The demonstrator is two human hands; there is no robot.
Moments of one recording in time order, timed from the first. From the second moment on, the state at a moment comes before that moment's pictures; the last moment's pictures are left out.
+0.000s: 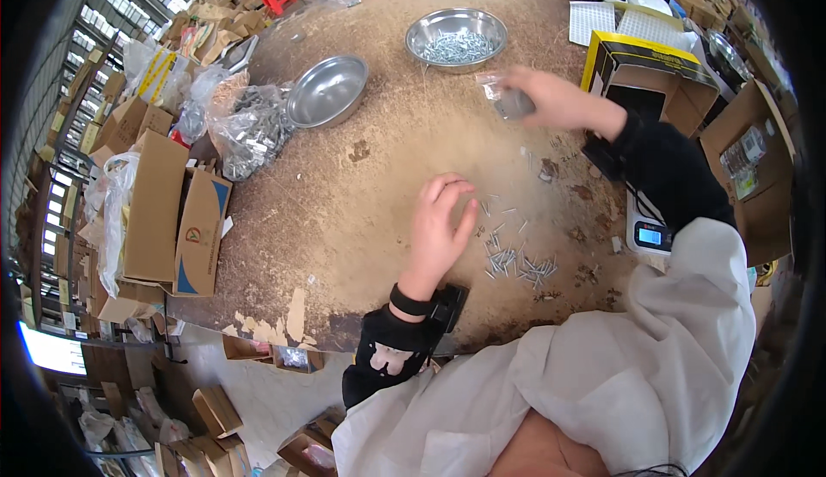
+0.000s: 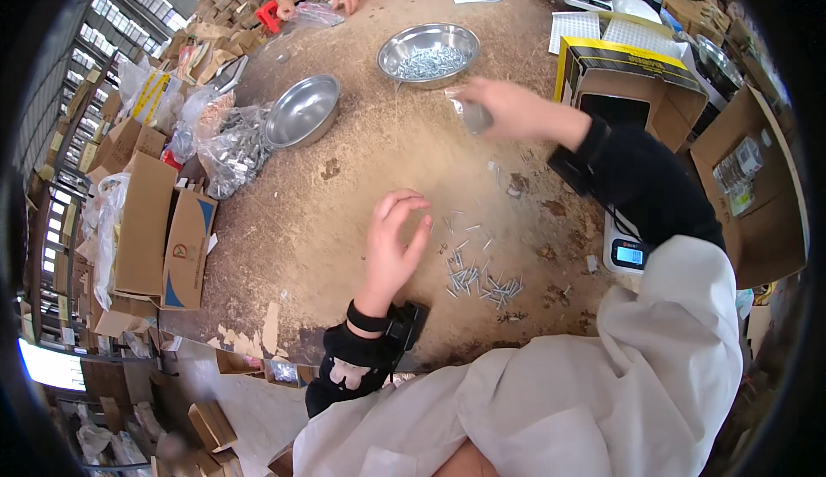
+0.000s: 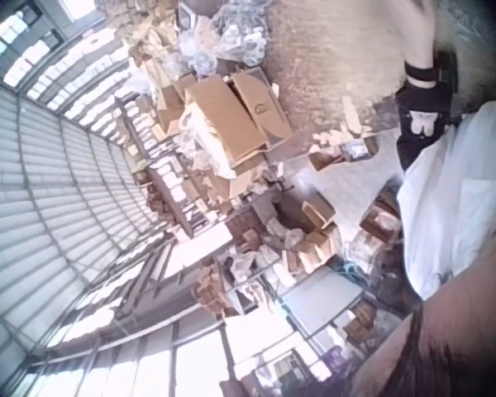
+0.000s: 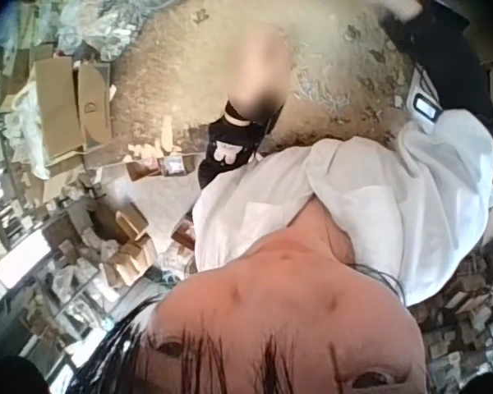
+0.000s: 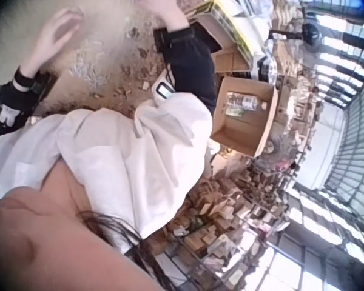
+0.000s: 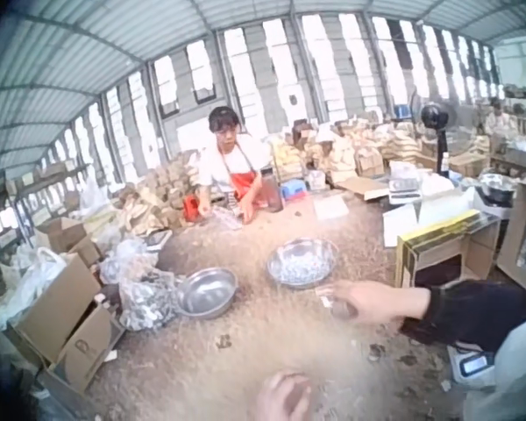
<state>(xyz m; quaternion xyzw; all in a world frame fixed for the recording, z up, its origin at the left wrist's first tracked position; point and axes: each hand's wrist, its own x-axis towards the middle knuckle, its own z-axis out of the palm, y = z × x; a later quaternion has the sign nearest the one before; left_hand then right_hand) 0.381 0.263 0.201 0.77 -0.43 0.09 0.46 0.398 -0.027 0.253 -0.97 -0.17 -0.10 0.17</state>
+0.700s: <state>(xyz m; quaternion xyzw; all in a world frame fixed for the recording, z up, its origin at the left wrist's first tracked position) 0.564 0.072 0.160 0.82 -0.38 -0.23 0.36 0.203 -0.035 0.204 -0.93 -0.08 -0.06 0.35</state>
